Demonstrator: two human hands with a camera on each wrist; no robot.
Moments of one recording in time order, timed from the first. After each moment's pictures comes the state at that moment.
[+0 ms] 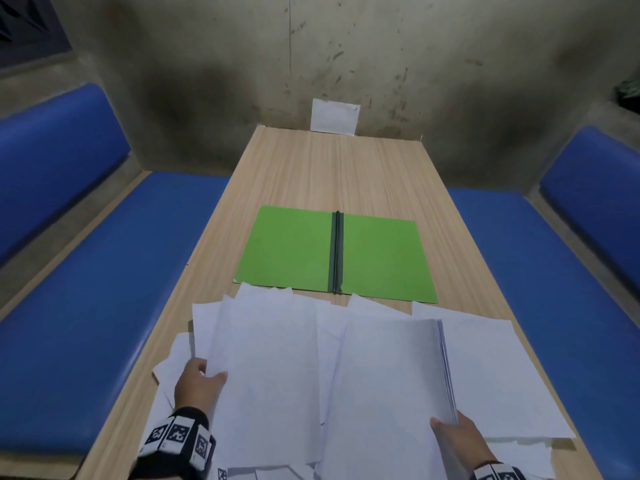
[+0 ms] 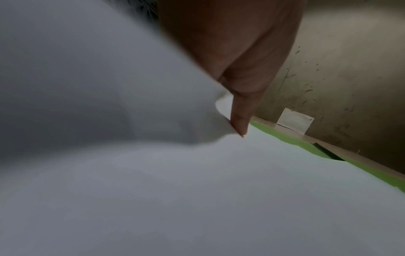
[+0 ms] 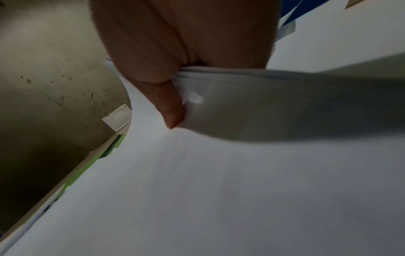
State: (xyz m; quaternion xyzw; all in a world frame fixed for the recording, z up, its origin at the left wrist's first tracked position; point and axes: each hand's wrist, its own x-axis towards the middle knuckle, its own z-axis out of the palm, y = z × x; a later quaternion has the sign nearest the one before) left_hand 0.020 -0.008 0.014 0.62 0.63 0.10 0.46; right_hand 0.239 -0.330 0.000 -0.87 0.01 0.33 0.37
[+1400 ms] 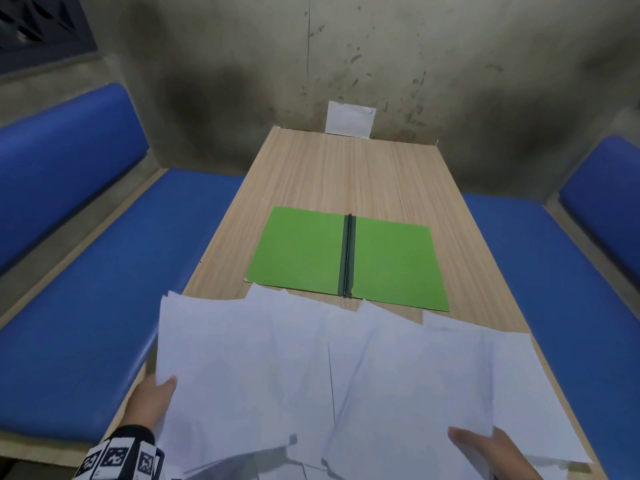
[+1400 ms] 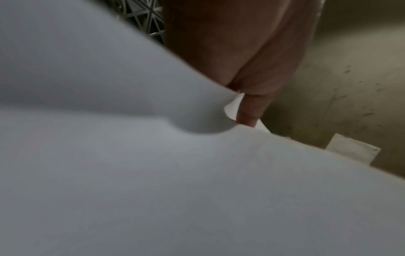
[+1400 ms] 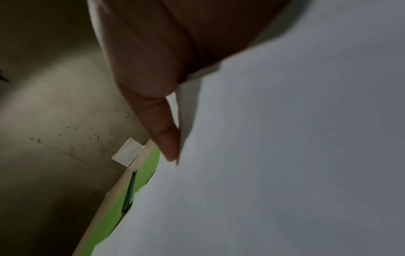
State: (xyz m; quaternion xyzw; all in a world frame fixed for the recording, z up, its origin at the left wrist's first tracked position) left_hand -0.042 0.037 -0.003 0.56 0.65 0.14 0.49; right_hand 0.267 -0.358 -0.009 -0.81 0.04 0.39 0.43
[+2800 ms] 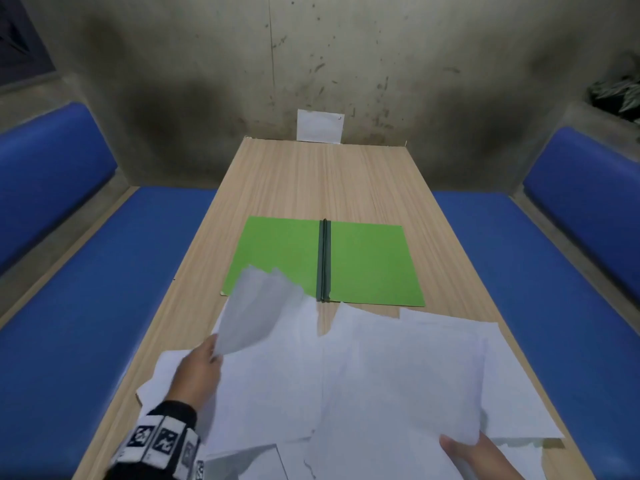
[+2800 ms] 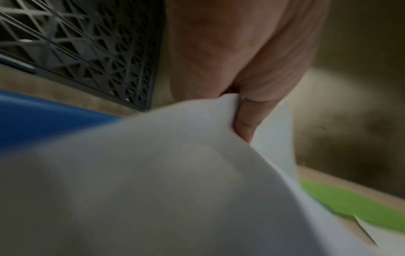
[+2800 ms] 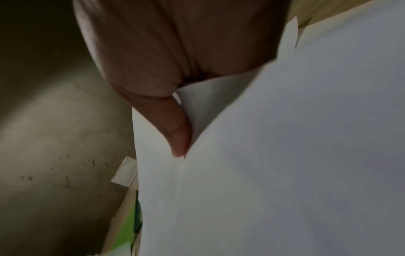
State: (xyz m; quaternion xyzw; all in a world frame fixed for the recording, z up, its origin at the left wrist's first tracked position) left_hand 0.045 -0.008 0.063 0.77 0.47 0.09 0.41; right_hand 0.241 -0.365 0.005 -0.71 0.02 0.40 0.57
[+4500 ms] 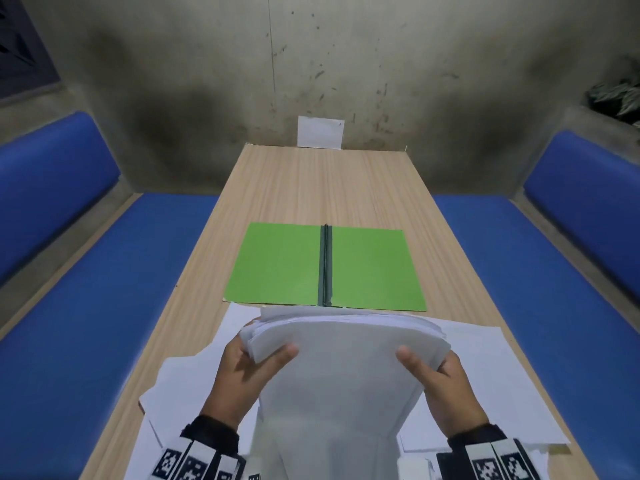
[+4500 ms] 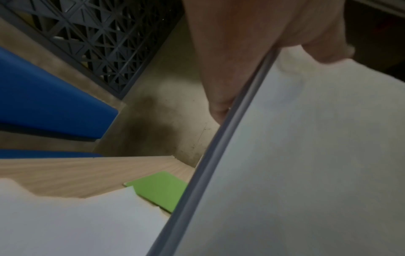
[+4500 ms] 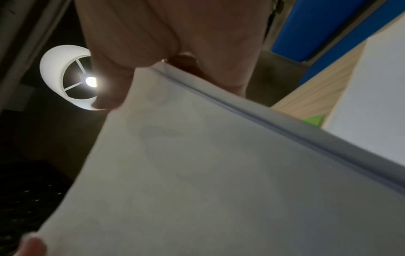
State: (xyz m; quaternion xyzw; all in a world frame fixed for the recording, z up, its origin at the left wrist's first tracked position) left_hand 0.068 -0.072 0.123 0.65 0.20 0.29 0.67; right_hand 0.224 -0.270 0.120 -0.61 -0.20 0.25 0.73
